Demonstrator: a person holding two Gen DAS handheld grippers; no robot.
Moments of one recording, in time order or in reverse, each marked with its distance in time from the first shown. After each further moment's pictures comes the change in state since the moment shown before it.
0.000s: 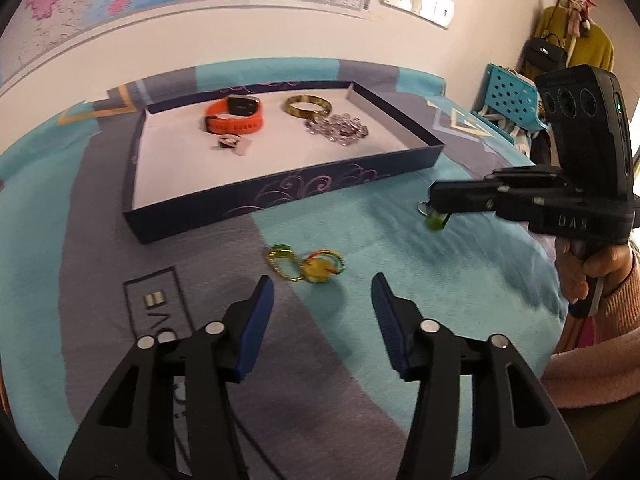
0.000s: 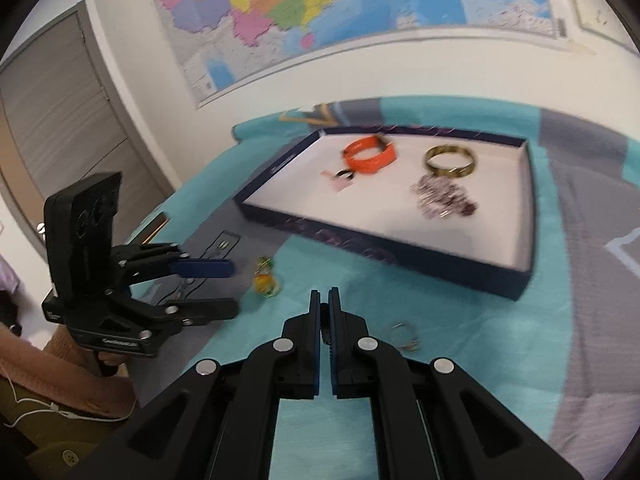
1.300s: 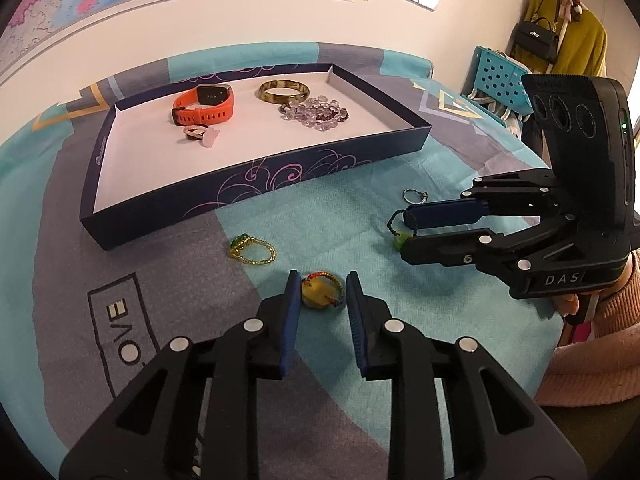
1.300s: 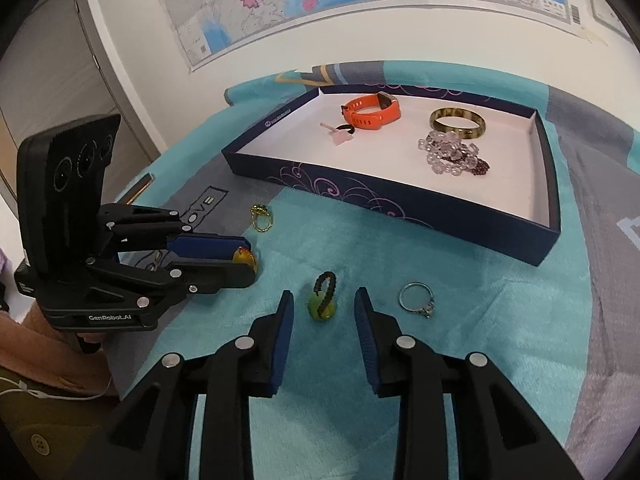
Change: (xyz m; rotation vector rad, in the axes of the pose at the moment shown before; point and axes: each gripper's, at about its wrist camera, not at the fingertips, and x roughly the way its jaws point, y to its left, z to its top) left arm 0.016 -0.013 0.002 0.034 0.040 -0.029; right arm 0.018 0.007 -0.018 -0.044 0.084 -0.078
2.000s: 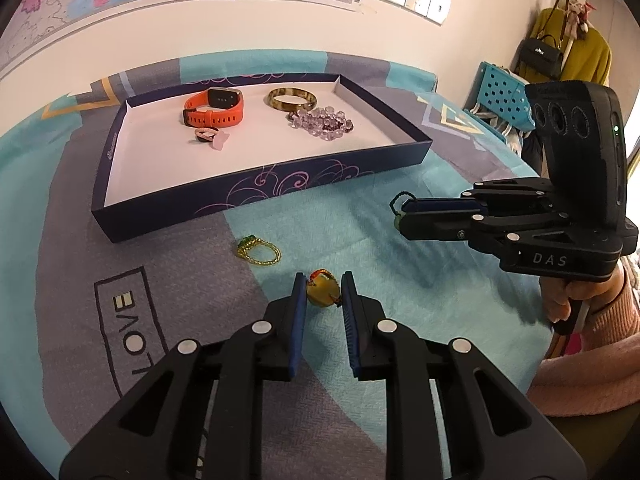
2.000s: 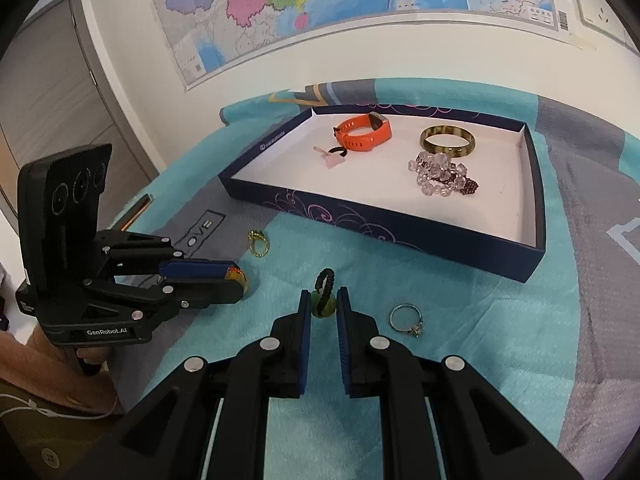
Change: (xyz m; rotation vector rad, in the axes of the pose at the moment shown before) left arm -0.010 0.006 0.000 -0.052 -0.029 -0.011; right arm -0.009 -0.007 0.010 0.042 -0.065 0.005
